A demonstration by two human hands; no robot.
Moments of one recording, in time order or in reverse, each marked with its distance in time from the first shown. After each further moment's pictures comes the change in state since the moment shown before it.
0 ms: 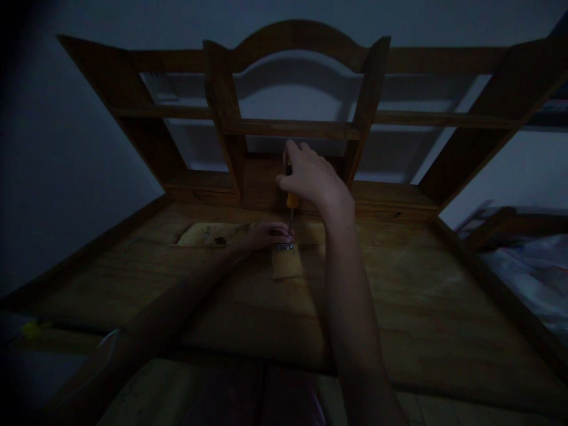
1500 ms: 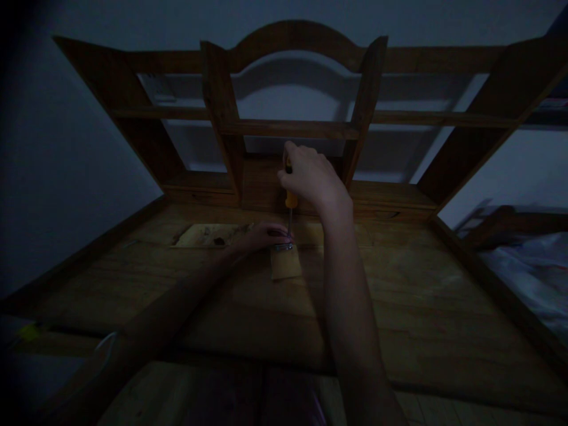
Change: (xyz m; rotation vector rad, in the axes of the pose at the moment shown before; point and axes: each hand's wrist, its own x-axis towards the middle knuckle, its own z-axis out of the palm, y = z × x) left_hand -0.001 -0.001 -0.001 0.015 -0.024 0.033; right_hand 0.002 -0.002 -0.005 -0.038 -0.033 0.035
